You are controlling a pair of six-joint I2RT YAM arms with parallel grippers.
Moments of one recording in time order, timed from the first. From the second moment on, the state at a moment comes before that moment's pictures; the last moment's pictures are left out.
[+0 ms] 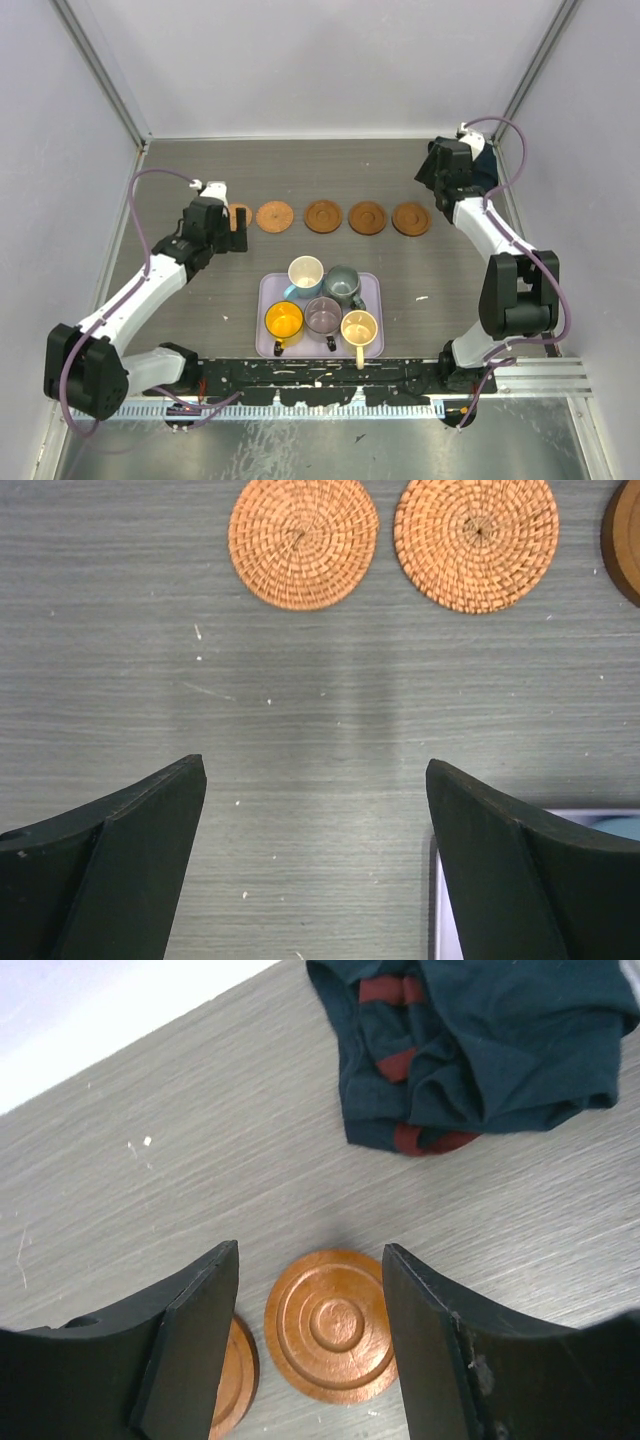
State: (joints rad) left arm -0.36 1.19 0.85 -0.38 -0.27 -0.24; right arm 0.07 1.58 1.16 -0.07 0.29 0.43
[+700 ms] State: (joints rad) left arm -0.36 1.09 0.73 -0.35 -0.34 -0.31; right arm 0.27 1.49 0.97 -0.13 0.33 0.40
